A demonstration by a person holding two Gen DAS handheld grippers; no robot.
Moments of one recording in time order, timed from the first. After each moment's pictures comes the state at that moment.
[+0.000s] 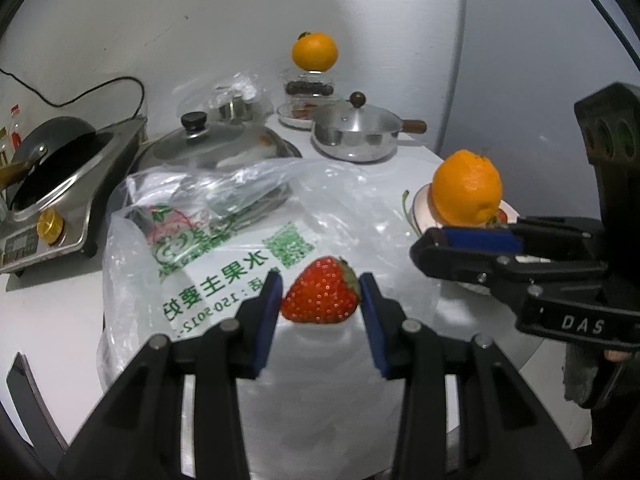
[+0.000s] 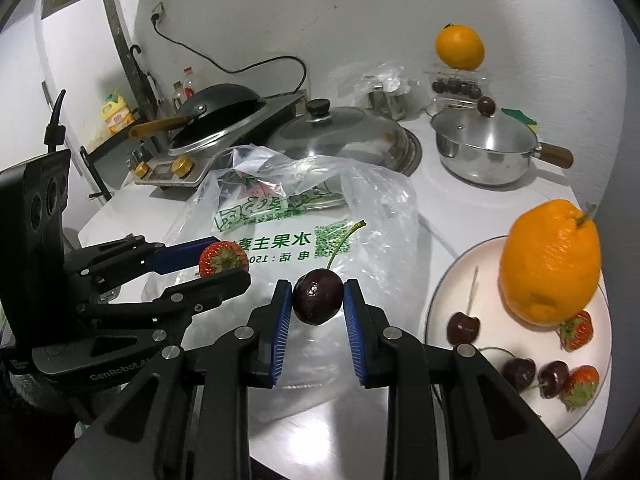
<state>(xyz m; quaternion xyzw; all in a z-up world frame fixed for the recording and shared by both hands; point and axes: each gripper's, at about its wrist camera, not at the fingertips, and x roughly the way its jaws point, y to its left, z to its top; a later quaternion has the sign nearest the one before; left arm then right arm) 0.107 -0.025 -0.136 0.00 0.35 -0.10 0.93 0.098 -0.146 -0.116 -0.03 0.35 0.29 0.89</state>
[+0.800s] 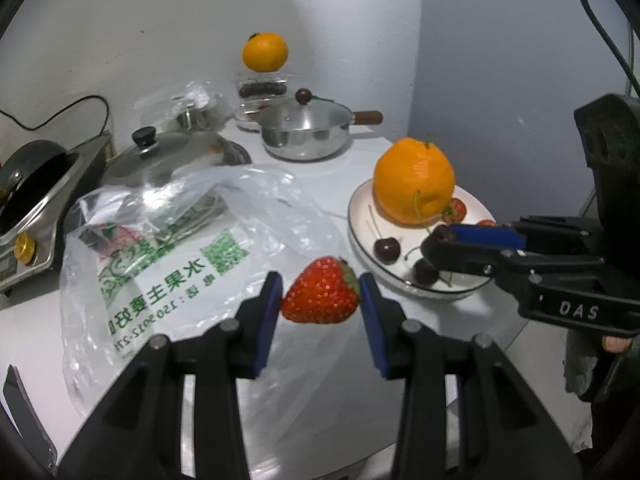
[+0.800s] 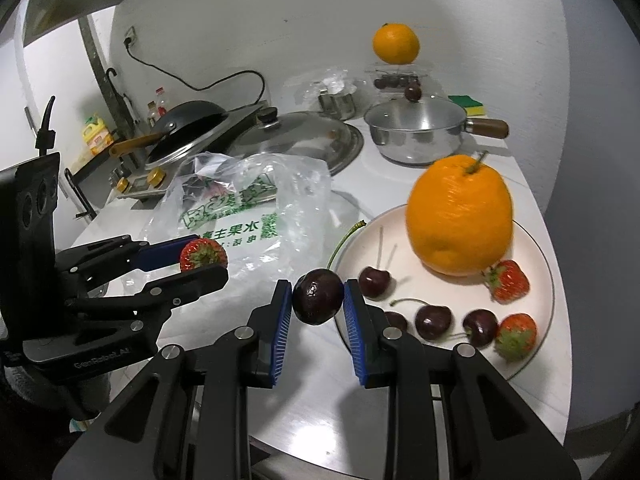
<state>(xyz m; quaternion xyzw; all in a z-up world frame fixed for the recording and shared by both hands) 0.103 -0.090 -0.131 0.03 0.35 -0.13 0.93 0.080 -0.224 -0.121 0.00 0.35 0.25 0.90</state>
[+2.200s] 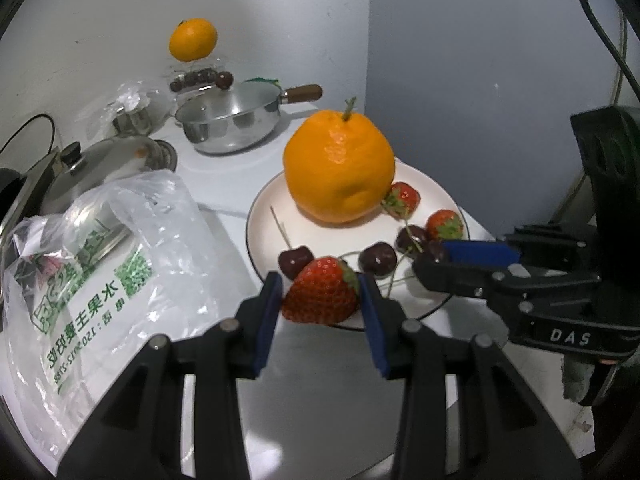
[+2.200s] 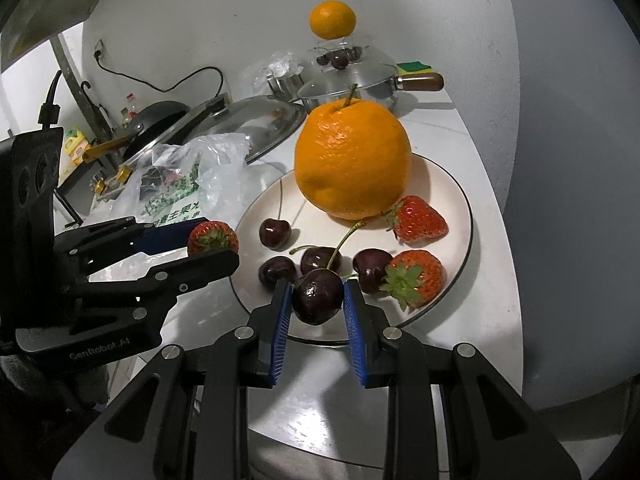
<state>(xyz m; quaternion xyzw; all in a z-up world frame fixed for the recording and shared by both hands) 0.137 -0.176 -0.153 0.06 0.38 -0.17 0.91 0.085 -0.303 -0.153 0.03 0.38 0.23 0.90</state>
